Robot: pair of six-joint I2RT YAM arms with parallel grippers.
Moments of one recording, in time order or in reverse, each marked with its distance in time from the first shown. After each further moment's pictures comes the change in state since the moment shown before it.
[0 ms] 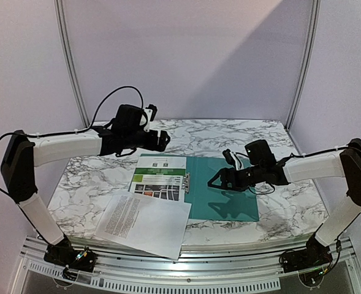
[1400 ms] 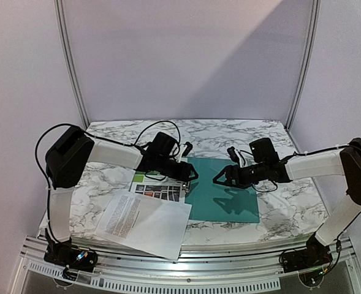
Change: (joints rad) left arm -0.099 0.422 0.118 0.079 0.423 -0.109; right arm -0.059 0.003 0.000 -0.001 -0.018 -0.033
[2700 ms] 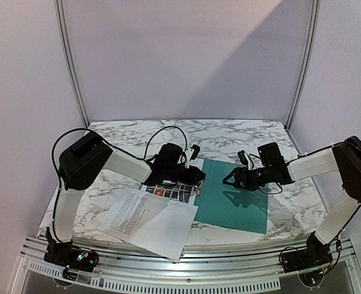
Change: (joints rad) left arm -0.066 0.131 -0.047 0.387 -0.025 -0.053; right arm -0.120 0.055 -0.068 0.070 -0.004 -0.019
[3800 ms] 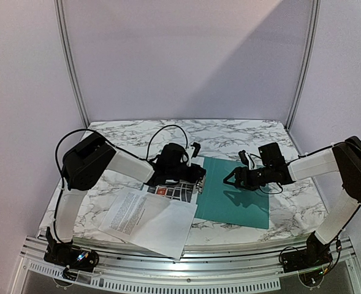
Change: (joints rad) left arm 0.000 0.037 0.031 0.033 -0.086 -0.009; right arm -0.009 0.000 -0.004 0.006 0.000 0.000
